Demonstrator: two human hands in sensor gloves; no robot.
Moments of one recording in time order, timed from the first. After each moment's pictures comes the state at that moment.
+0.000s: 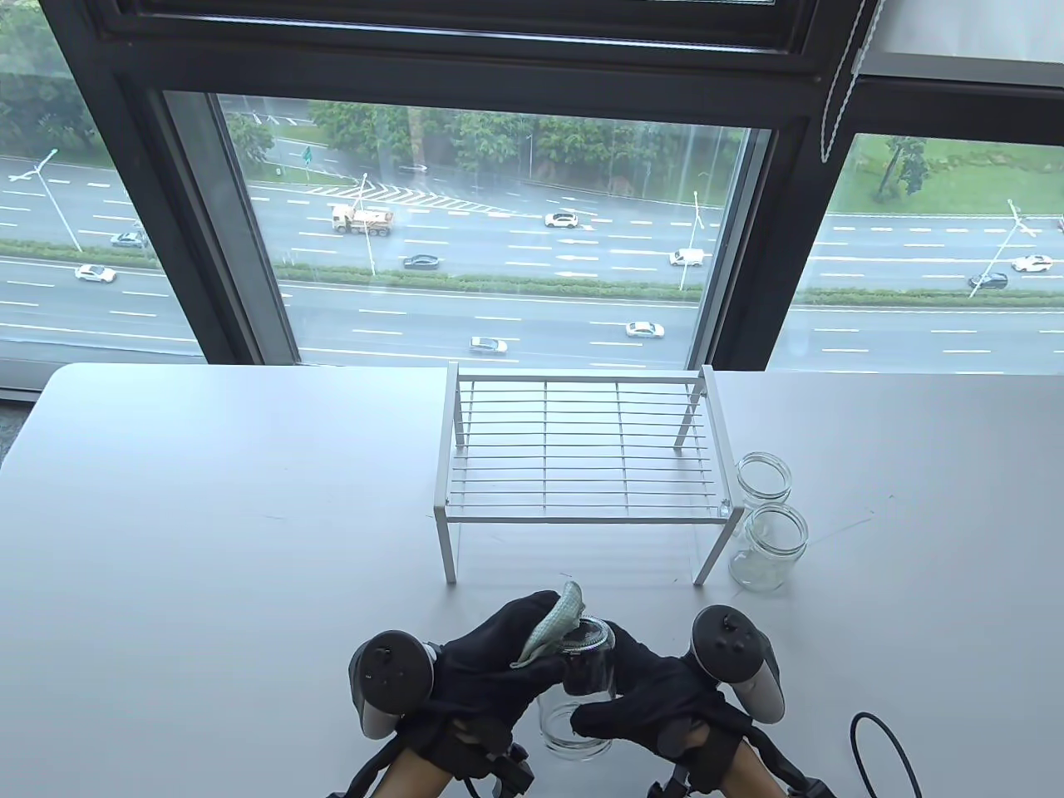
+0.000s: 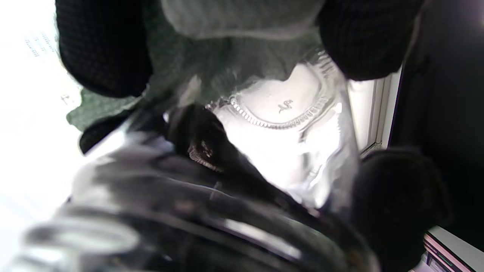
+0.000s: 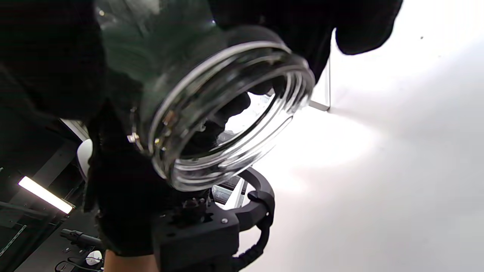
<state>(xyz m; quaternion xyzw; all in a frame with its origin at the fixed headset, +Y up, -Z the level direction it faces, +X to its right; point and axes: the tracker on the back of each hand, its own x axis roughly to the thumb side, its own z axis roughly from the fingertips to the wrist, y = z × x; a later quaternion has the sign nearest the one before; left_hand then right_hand) -0.105 -0.701 -0.274 0.09 -0.28 0.56 0.78 0.141 -0.722 -0.285 0.26 0.17 0.78 0.55</state>
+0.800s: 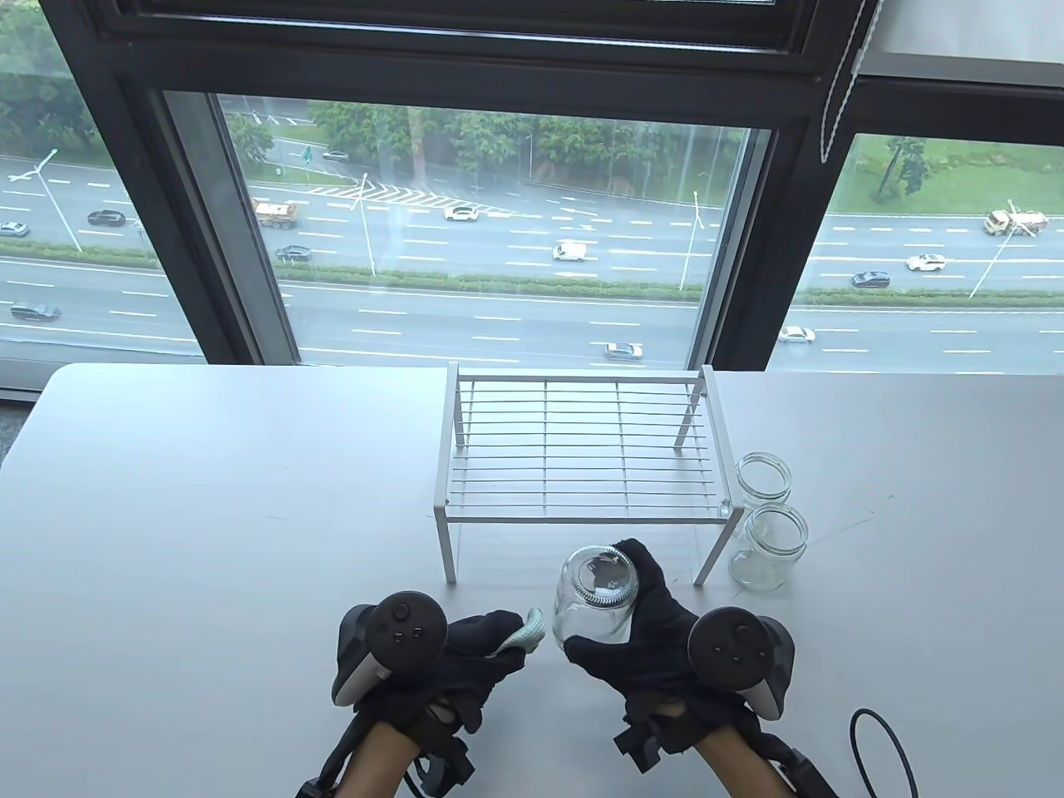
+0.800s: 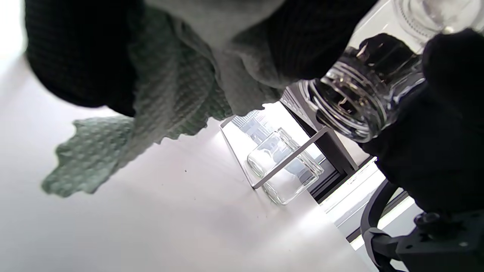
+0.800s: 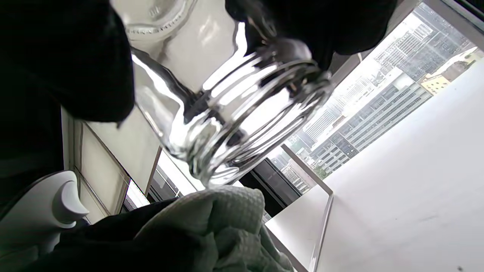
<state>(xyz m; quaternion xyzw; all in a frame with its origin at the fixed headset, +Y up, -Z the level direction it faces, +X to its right) -0.130 -0.716 -0.300 -0.09 -0.21 0.38 0.90 0.138 -0.673 -0.303 0.21 -0.10 0.87 0.43</state>
